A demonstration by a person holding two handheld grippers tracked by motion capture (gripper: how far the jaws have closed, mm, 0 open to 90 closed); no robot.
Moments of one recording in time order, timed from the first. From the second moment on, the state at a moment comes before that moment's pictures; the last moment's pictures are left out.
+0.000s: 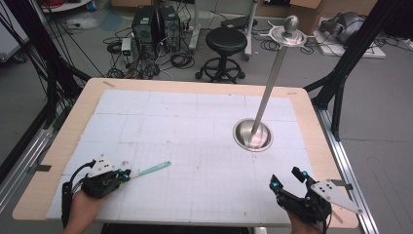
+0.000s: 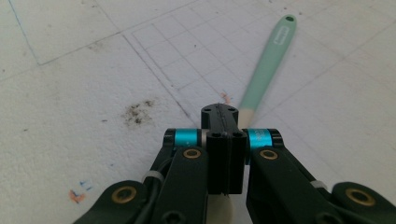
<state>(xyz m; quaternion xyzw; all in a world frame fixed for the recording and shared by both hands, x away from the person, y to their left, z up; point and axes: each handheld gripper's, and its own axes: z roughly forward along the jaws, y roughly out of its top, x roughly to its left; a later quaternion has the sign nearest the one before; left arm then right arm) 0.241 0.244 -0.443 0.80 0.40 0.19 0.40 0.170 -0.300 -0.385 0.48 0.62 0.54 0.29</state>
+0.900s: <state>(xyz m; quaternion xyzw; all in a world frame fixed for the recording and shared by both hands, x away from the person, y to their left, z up) 0.276 0.154 -0.449 0.83 0.35 0.16 0.41 0.169 -0.300 -0.384 0.48 0.62 0.54 0.29</state>
